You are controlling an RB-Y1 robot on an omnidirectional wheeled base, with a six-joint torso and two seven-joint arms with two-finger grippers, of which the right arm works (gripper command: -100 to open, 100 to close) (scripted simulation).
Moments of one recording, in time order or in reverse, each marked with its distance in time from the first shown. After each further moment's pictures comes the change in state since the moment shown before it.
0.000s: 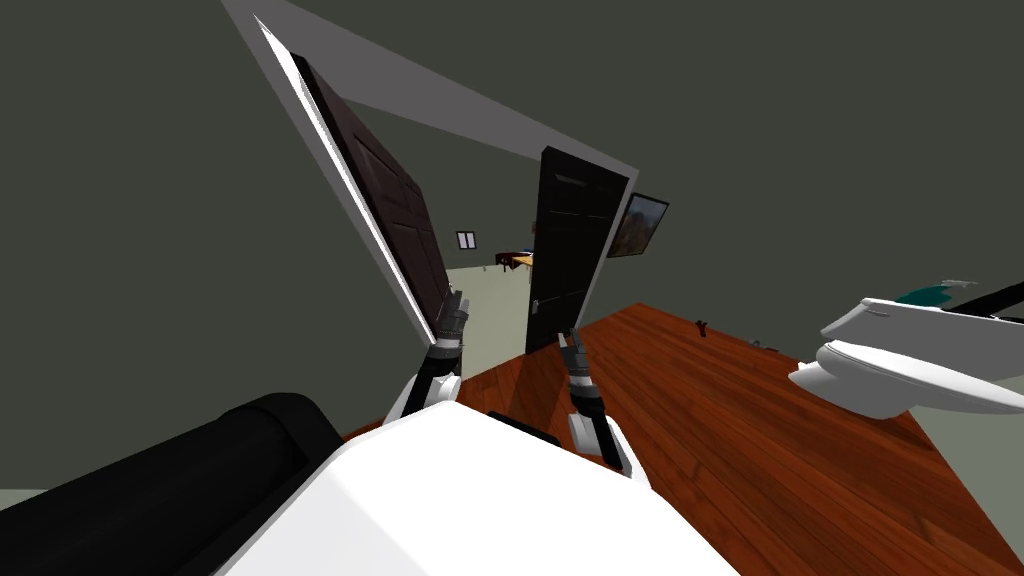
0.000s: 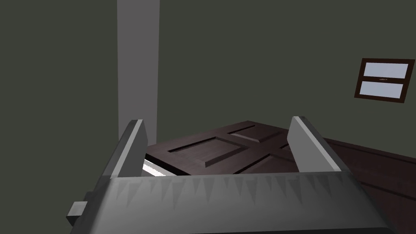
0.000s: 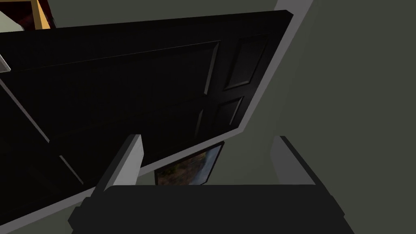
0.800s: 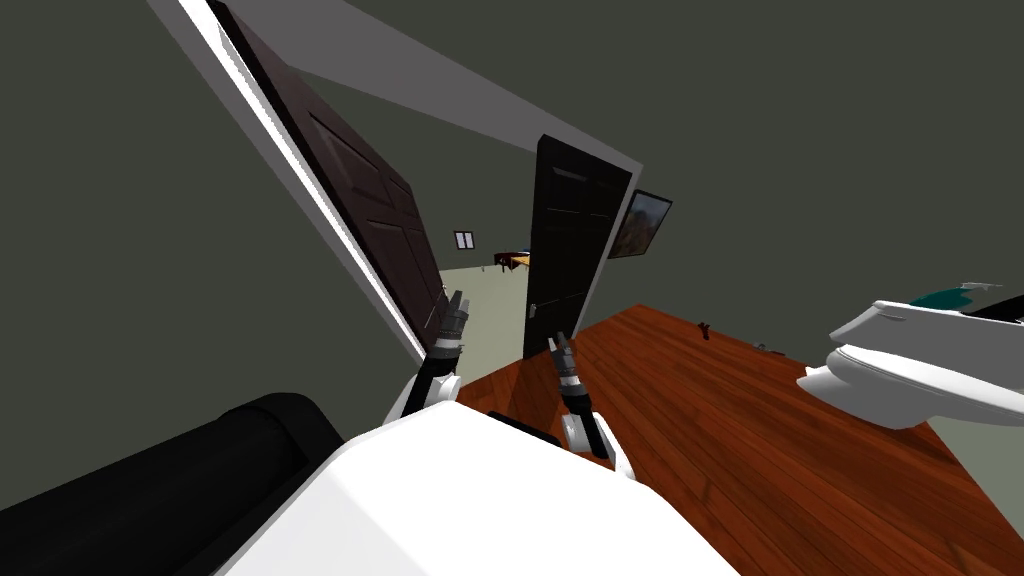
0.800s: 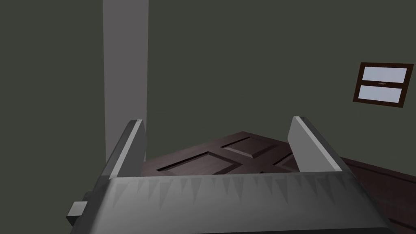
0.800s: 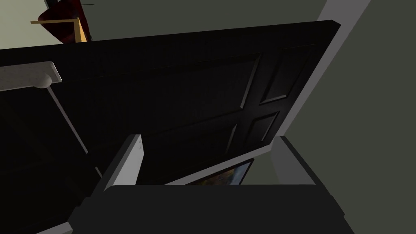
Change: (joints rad) arm -0.074 -0.007 0.053 0.185 0.021 -0.027 -0.014
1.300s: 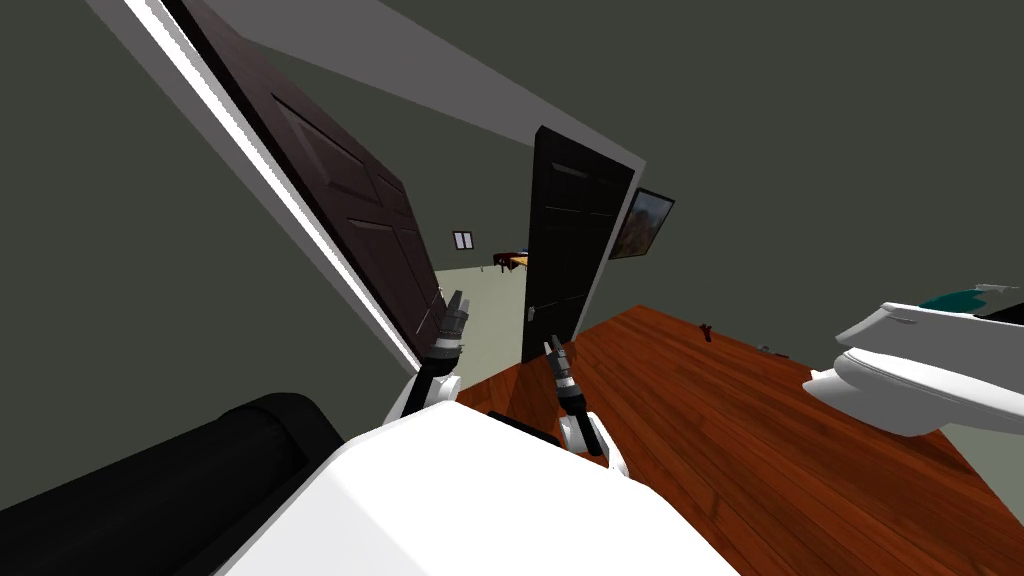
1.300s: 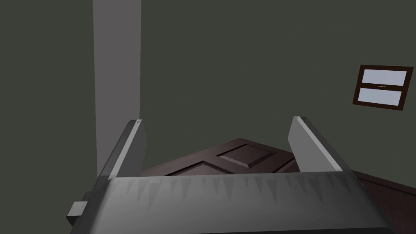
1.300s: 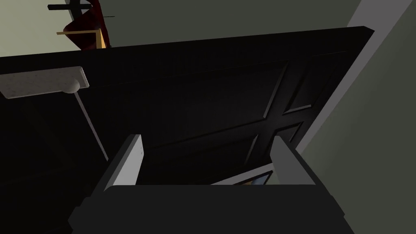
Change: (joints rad) arm -0.045 -0.007 0.031 0.118 0.012 -0.022 -0.012
